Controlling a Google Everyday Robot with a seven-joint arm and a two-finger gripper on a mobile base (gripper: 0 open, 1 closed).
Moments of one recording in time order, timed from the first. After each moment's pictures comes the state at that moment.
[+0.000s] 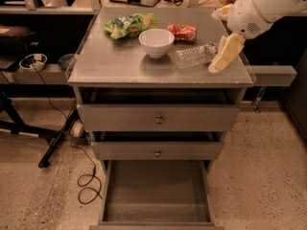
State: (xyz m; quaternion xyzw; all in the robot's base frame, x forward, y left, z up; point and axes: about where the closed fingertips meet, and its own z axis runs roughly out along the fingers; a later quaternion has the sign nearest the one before) arm 0.651 -0.164 0.954 -0.63 0.69 0.05 0.35
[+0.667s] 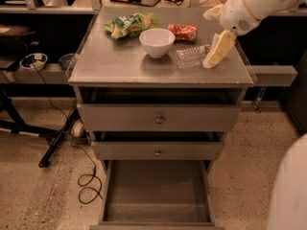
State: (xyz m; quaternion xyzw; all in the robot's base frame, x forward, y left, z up) arm 0.684 -0.159 0.943 -0.64 0.68 0.08 0.35
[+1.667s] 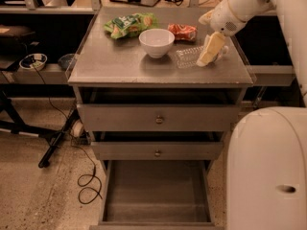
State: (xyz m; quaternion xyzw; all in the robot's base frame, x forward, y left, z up) arm 0.738 -0.157 0.909 -0.64 0.69 0.08 0.32
